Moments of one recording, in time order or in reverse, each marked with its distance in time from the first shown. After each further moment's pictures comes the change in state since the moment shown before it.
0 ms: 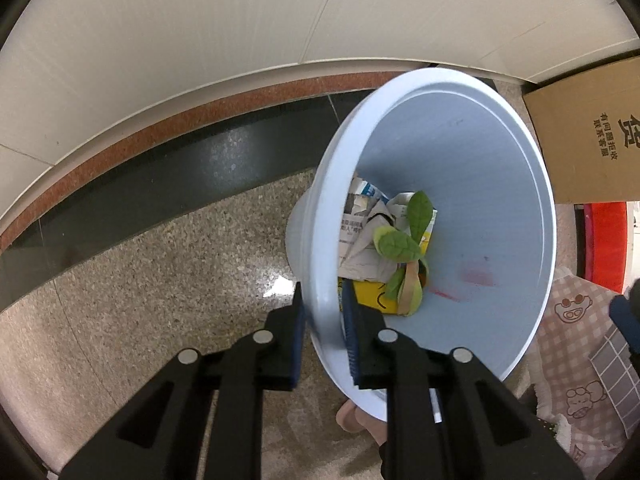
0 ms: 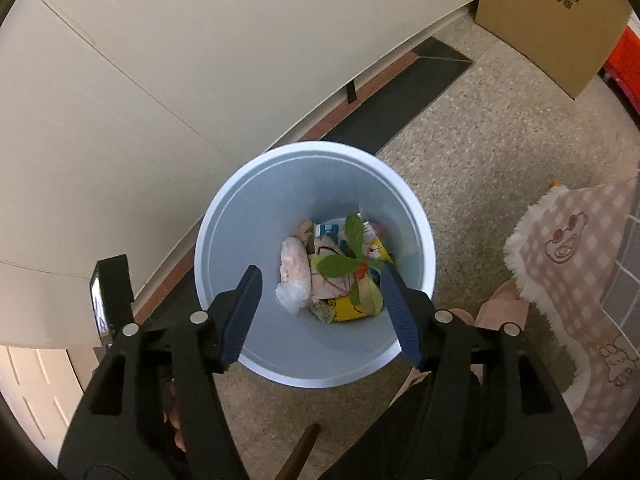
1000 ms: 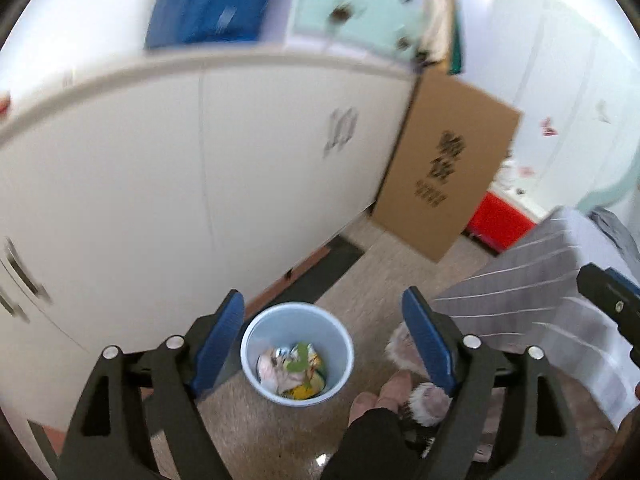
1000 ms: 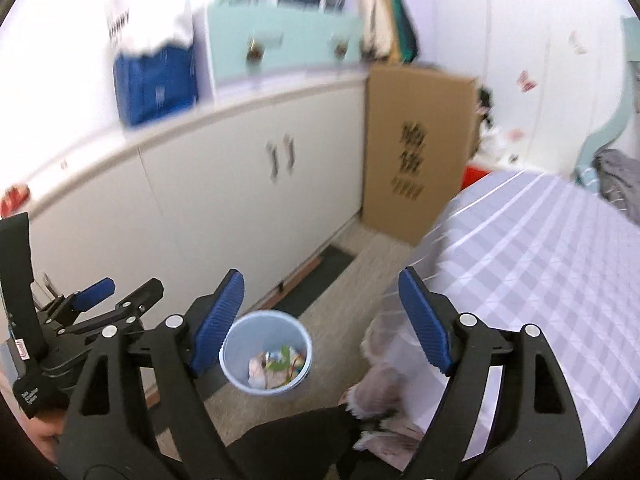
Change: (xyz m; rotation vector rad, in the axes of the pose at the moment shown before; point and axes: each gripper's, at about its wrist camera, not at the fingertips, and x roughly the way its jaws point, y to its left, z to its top) left arm -0.429 -0.130 -0.162 0.555 -0.712 -0.135; right arm -0.452 0.038 -0.152 0.039 -0.753 -0.267
